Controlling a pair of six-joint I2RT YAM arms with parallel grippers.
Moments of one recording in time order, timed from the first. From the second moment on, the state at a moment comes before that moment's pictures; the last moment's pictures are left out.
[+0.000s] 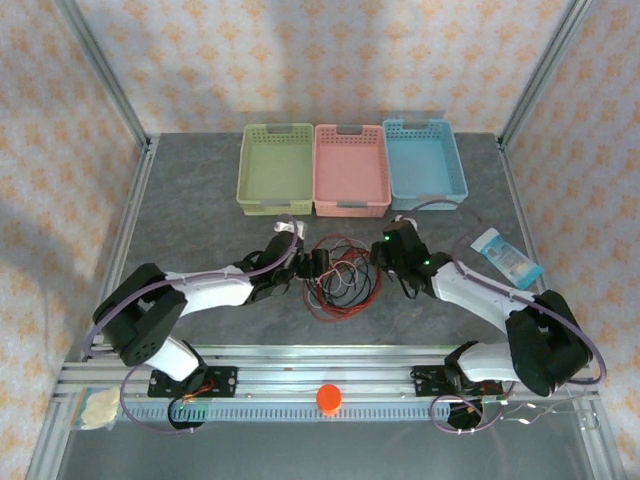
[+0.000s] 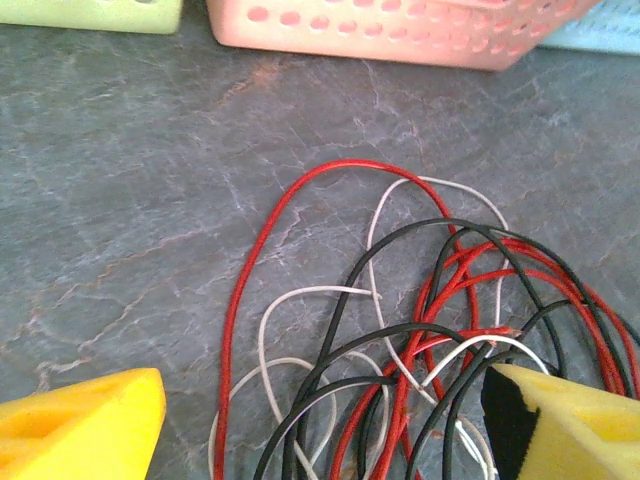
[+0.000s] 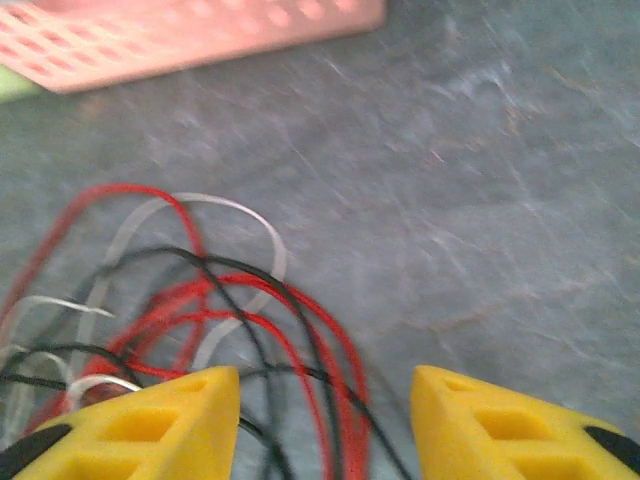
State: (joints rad) left arm -0.70 1.55 0.69 0.16 -0.13 -0.60; right arm 0.53 1.30 0.65 -0.26 0.12 0.60
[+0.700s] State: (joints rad) left arm -0.74 1.74 0.88 -0.05 -0.22 -0.54; right arm 0.47 1.39 0.67 -0.49 -0.02 0.59
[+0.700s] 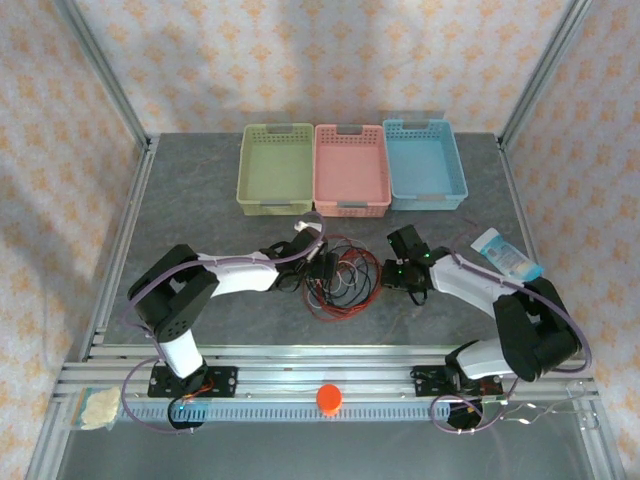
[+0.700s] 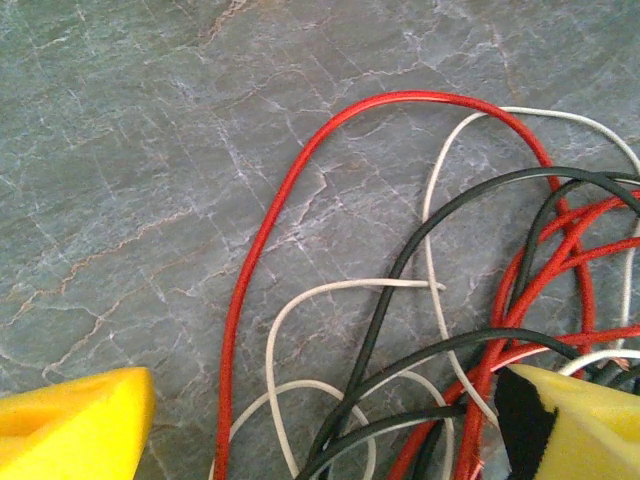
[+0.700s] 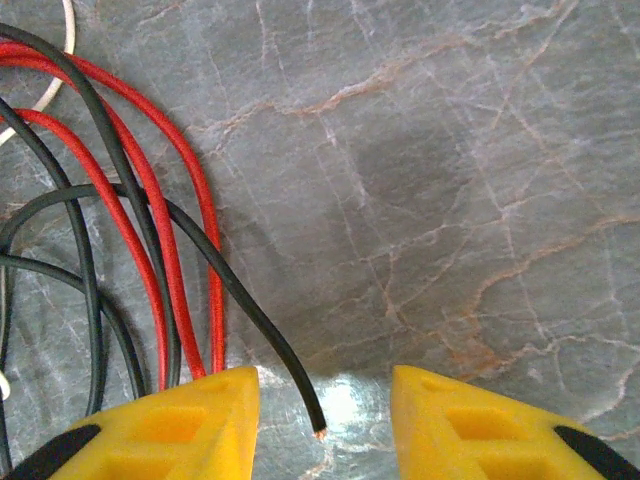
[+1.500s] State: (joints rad) left arm -0.76 1.78 0.93 -0.14 -0.30 -0.54; right arm 0.47 1.33 0.72 -0.48 0.00 0.57
